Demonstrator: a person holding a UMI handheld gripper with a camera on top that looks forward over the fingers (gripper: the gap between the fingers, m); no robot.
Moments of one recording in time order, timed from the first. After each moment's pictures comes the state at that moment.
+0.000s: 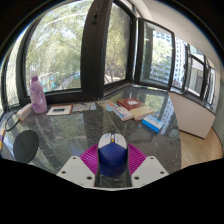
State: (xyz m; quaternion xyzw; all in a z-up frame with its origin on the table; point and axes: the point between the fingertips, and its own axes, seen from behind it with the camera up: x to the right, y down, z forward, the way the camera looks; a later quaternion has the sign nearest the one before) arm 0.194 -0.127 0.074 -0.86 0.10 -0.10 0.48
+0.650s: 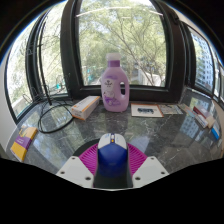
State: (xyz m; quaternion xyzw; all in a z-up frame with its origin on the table) arm -0.190 -0.023 0.043 -0.88 -0.04 0.06 0.47
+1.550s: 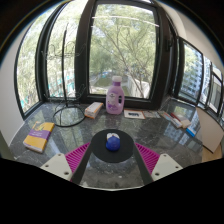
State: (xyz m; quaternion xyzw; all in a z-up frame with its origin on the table) arm -0.217 -0.205 0.160 -0.87 -0.03 -0.02 0.49
